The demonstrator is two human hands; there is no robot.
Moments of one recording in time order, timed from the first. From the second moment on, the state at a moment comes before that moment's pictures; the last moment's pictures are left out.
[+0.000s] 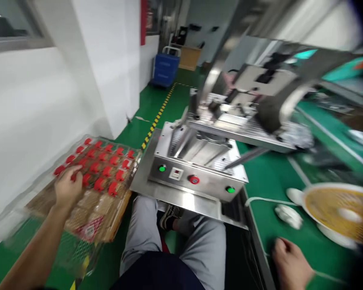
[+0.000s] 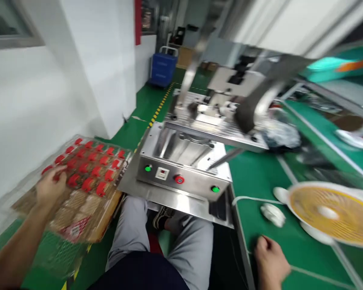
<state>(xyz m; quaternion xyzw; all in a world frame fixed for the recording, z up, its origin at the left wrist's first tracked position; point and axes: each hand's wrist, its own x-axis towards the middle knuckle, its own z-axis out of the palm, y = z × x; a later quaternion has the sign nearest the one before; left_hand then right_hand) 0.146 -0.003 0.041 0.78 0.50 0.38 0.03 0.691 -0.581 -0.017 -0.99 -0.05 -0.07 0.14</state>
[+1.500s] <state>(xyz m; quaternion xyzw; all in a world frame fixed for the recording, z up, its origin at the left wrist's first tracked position) 0.292 -0.234 -0.099 0.97 0.20 0.07 0.10 0.697 -0.590 -0.035 -0.91 -0.04 -0.12 0.39</state>
